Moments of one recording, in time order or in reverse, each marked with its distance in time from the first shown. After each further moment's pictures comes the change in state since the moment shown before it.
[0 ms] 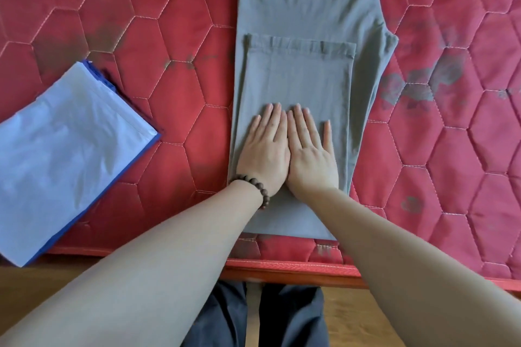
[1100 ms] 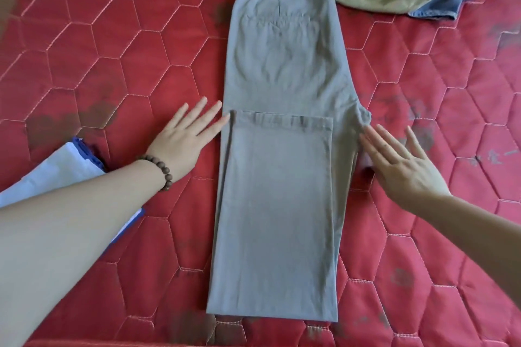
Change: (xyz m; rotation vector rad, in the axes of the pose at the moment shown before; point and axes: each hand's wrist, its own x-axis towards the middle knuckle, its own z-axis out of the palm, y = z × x) left_hand 0.104 -0.144 -0.083 0.379 0.097 0.304; right_hand 0.053 0.208 -0.072 -0.307 0.147 -0.261
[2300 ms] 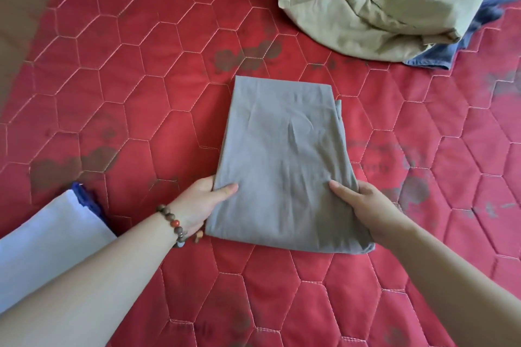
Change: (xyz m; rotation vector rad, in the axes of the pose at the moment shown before) left_hand 0.026 0.052 -0.039 -1.766 -0.308 -0.865; right_hand 0.071 -0.038 -0.049 1.614 -0.337 0.874
